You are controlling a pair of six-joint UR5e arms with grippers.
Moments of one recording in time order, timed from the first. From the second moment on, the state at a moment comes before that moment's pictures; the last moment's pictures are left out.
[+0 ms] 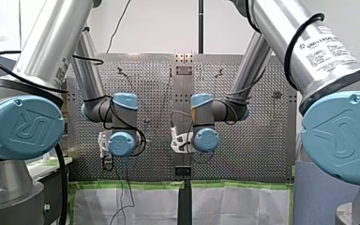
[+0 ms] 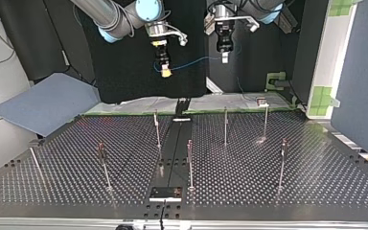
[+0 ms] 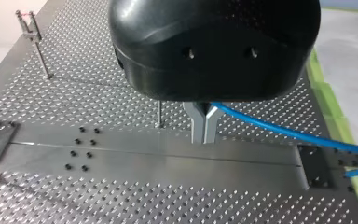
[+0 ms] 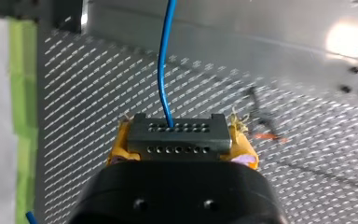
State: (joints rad) left arm -0.53 -1.91 -2.43 -1.97 -2.15 -1.64; right arm 2.41 -1.00 1.94 -0.78 1.90 1.48
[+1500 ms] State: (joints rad) left arm -0.32 -1.46 -2.26 -2.42 -2.18 -1.73; right arm 2.50 -1.21 1.52 -0.35 1.81 1.53
